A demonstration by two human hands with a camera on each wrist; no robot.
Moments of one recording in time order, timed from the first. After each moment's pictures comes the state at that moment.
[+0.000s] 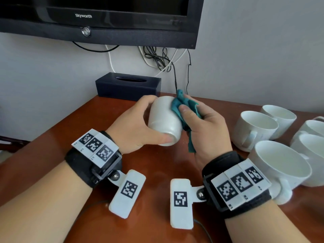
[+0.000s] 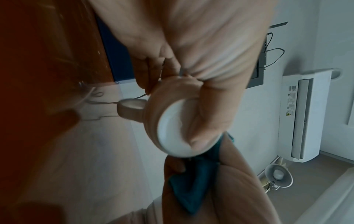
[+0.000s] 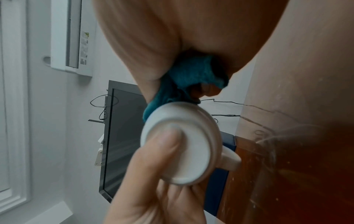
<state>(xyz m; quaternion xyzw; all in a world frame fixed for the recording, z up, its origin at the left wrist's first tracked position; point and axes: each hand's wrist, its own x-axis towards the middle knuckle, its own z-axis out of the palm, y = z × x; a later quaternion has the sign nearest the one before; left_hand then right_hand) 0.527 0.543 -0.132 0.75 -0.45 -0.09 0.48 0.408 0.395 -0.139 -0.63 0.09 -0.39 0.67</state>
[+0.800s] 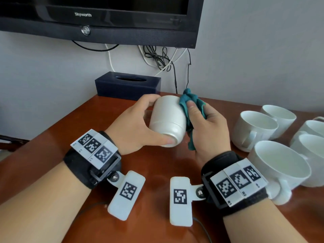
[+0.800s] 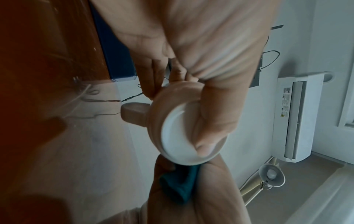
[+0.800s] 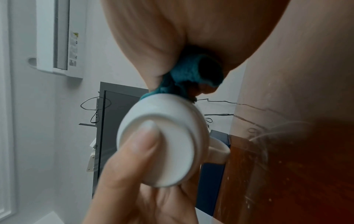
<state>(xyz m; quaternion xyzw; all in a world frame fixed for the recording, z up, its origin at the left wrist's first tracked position) 0.521 0.544 -0.129 0.75 -0.47 -0.08 0.46 0.408 0.391 -0.141 -0.64 0.14 -0.42 0.63</state>
